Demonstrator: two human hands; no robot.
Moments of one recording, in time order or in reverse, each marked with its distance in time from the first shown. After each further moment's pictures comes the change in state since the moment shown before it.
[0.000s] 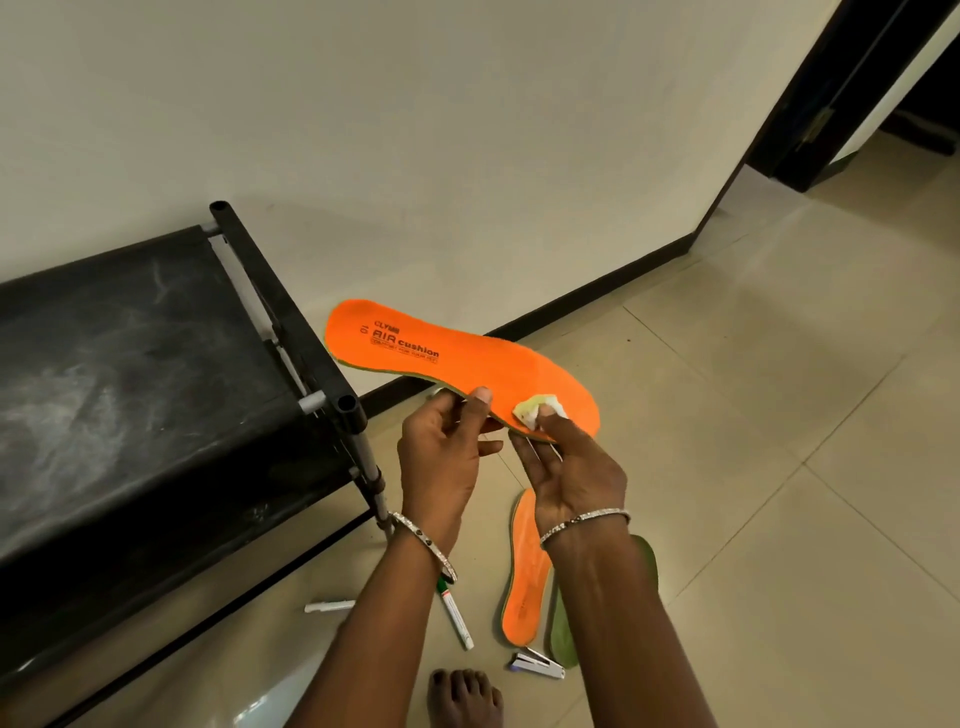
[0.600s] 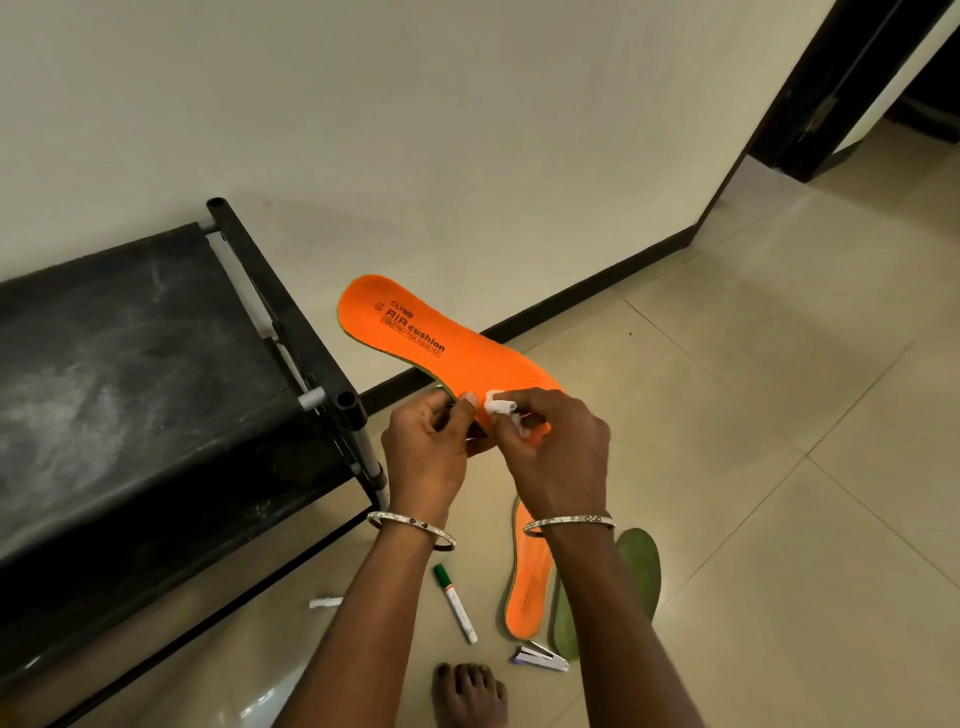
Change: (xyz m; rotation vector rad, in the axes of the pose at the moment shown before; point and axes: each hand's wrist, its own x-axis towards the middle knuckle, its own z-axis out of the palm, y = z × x) left_hand 0.009 -0.006 -0.013 0.118 0.030 0.029; right_hand -0.003 0.011 -0.001 -1.156 -0.259 -1.049
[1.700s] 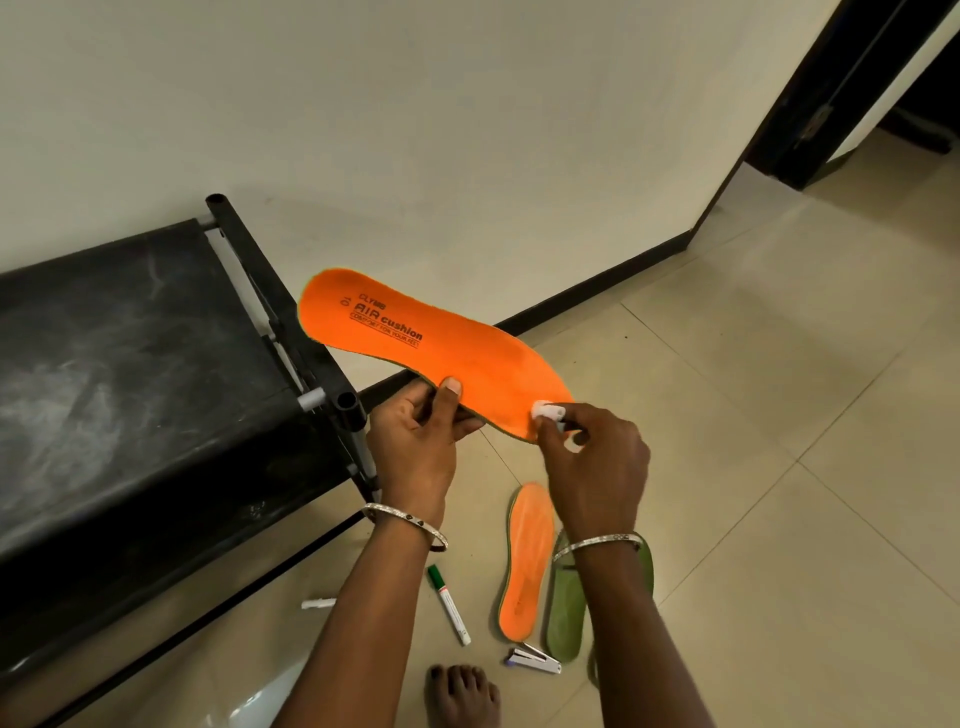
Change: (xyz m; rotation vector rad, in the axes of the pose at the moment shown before) left_hand 0.004 0.004 0.000 -0.219 0.127 0.001; right_hand -0.001 0.025 -0.012 -0.118 0.153 0.131
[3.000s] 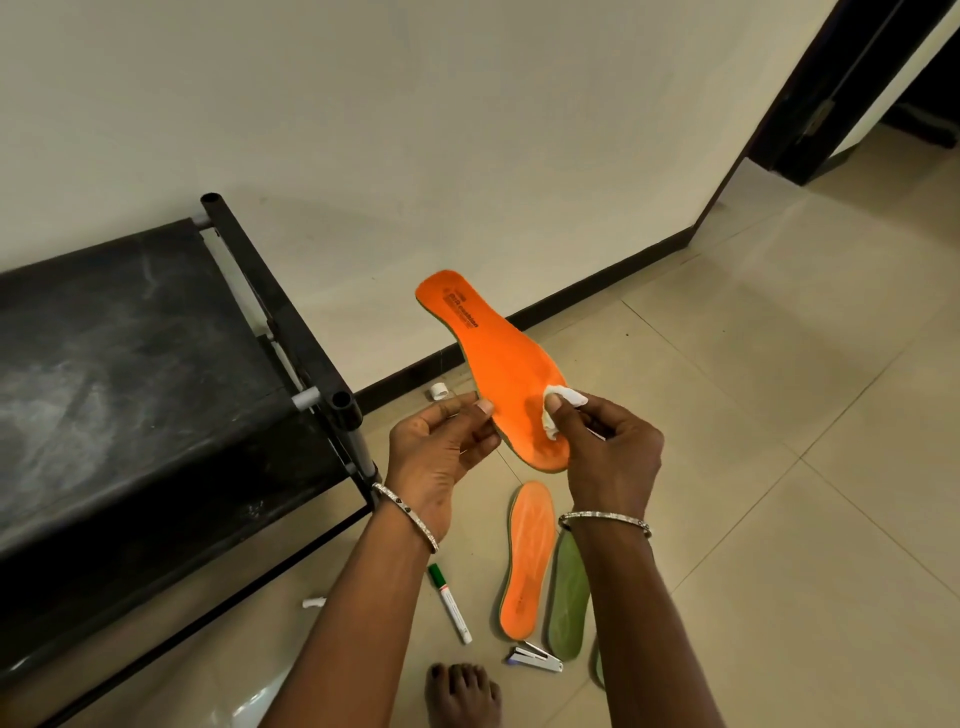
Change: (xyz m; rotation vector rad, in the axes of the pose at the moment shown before) left_hand -0.008 0.008 0.003 -0.200 -0.100 -0.471; right_hand 0.009 -0.004 -0.005 0.463 0.041 0.366
